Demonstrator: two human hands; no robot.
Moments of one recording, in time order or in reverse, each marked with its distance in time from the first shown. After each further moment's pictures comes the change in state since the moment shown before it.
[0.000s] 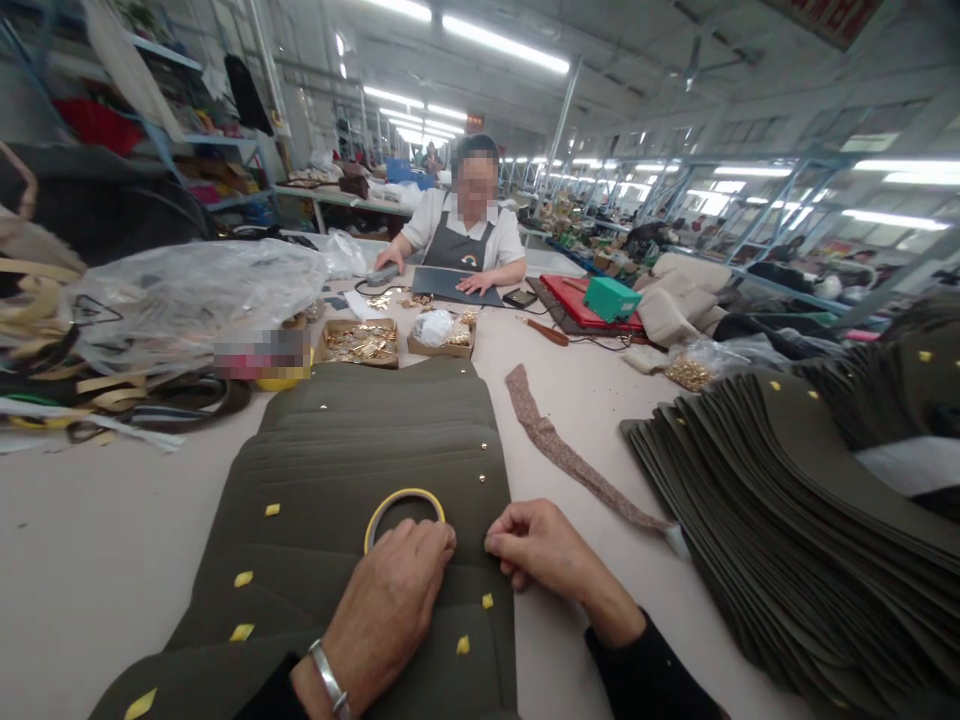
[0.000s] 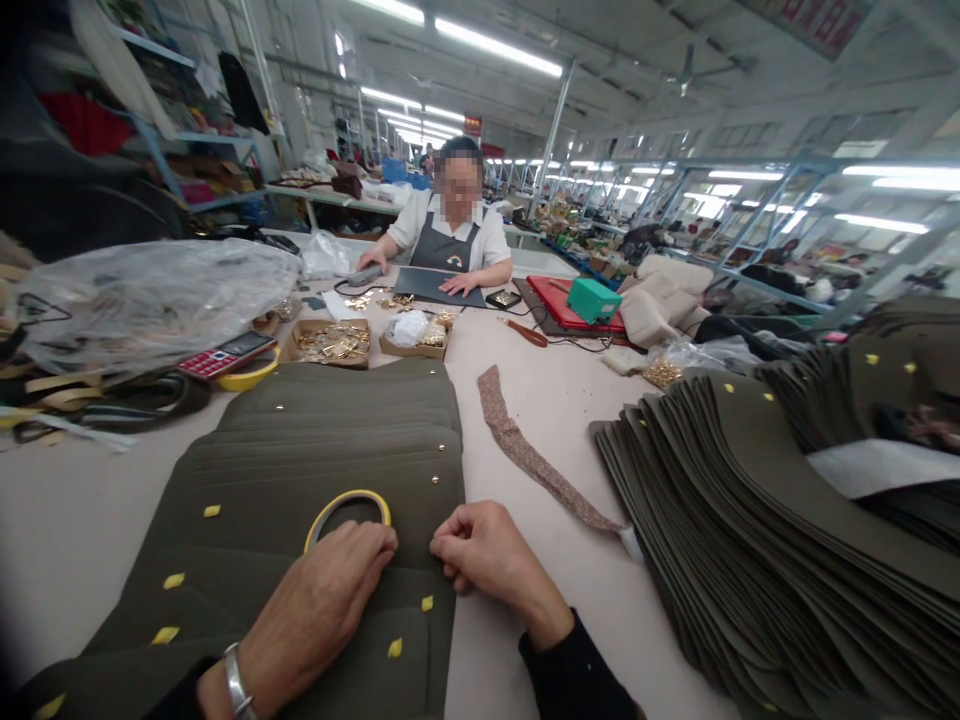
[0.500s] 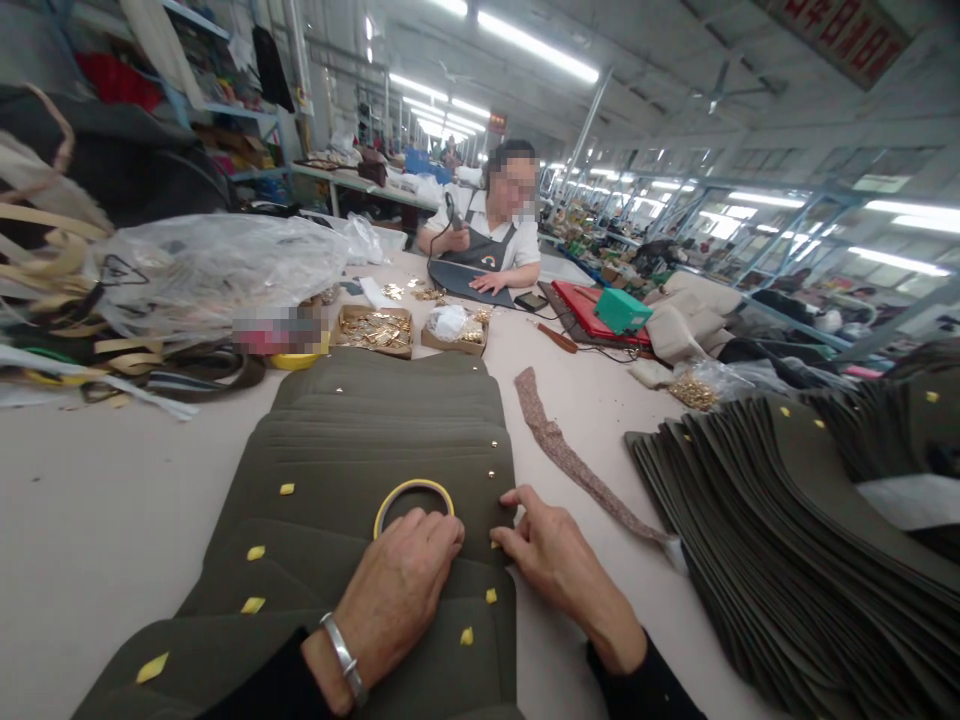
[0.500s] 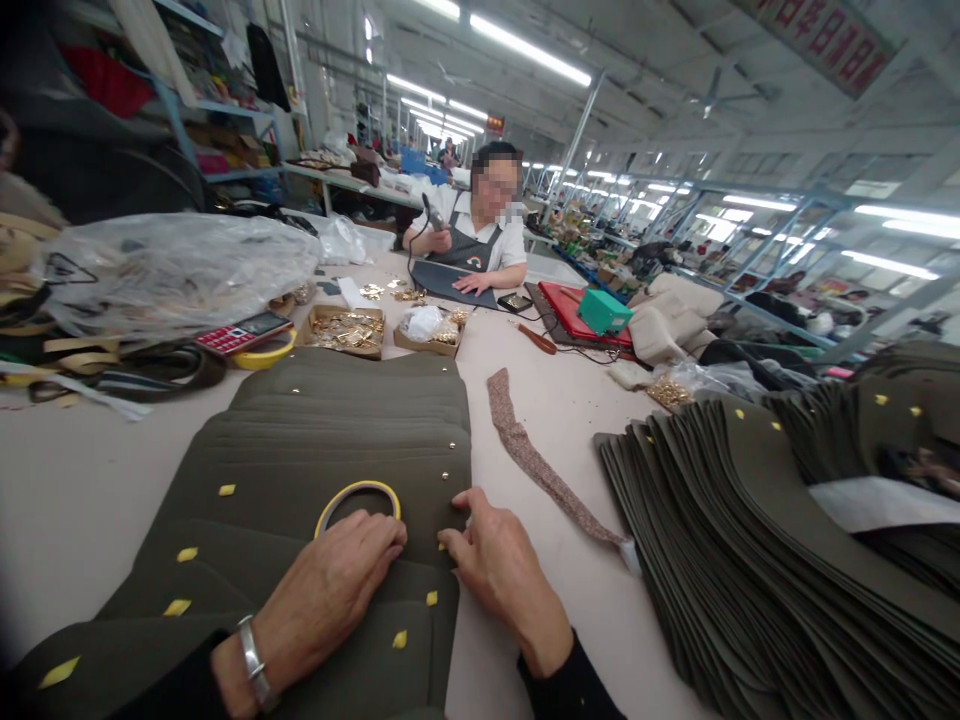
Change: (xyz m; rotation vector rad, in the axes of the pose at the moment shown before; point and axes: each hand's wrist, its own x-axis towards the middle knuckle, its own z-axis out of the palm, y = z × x) left_hand 0.001 0.000 -0.002 -0.015 -0.034 -0.024; right_hand -0.015 -0.009 0.000 -0.532 0.234 -0.339
